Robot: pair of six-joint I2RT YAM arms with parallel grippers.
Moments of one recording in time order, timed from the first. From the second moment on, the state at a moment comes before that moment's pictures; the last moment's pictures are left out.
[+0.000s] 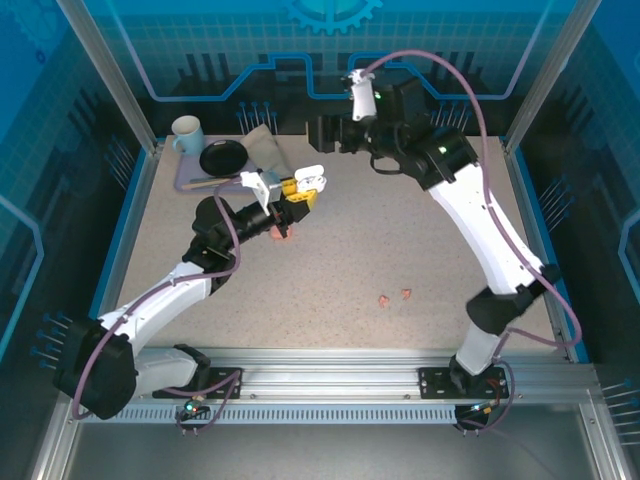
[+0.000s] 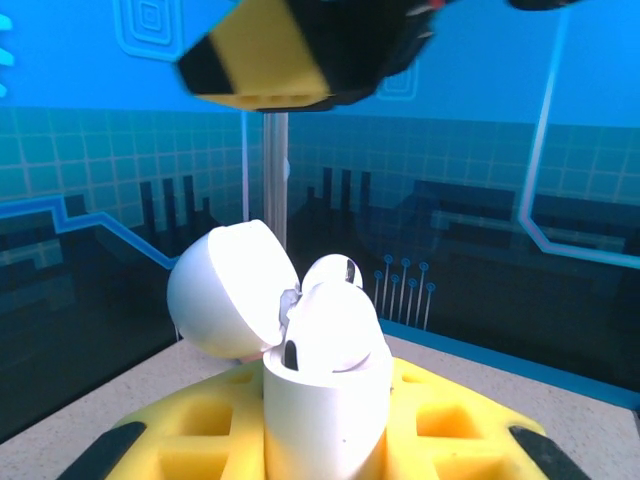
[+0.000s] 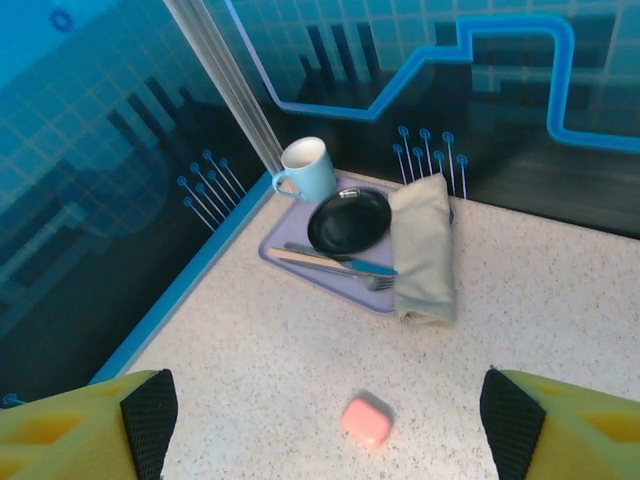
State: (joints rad) left arm -0.43 1.21 0.75 0.66 0.56 -0.14; right arm 0.62 1.79 2.27 -0.92 -0.10 0.32
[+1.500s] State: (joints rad) left arm -0.44 1.96 1.22 0.27 0.51 -0.68; right arm 0.46 1.46 1.26 -0.84 0.05 0.64
